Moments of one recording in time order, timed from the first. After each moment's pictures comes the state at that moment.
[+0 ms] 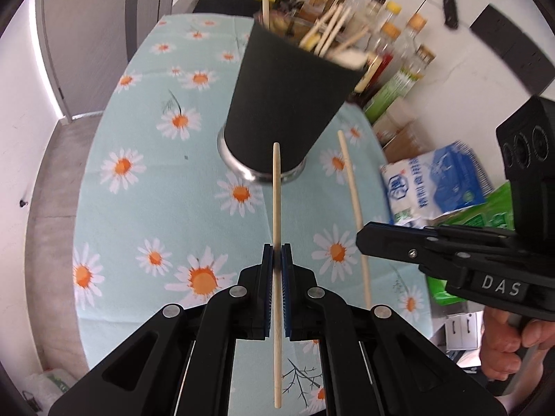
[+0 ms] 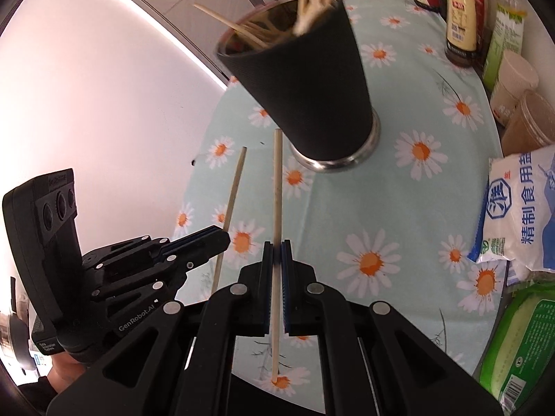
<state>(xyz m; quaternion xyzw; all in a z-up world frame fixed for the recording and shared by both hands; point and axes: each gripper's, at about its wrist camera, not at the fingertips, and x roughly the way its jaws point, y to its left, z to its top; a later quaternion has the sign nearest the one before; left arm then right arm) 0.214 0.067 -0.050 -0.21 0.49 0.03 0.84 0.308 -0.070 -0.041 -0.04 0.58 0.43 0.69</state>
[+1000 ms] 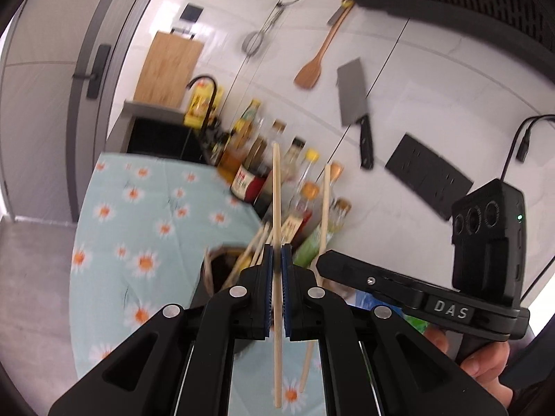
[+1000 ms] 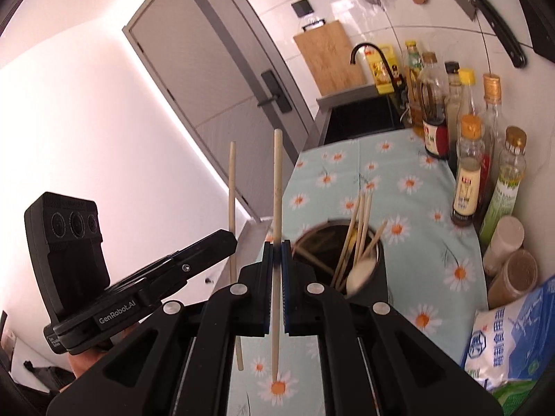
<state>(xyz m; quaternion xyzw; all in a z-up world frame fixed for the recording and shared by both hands) 0.270 0.125 0.071 -0.21 0.24 -0.09 0.94 0.361 -0.054 0.079 0.08 0.35 0.45 0.82</state>
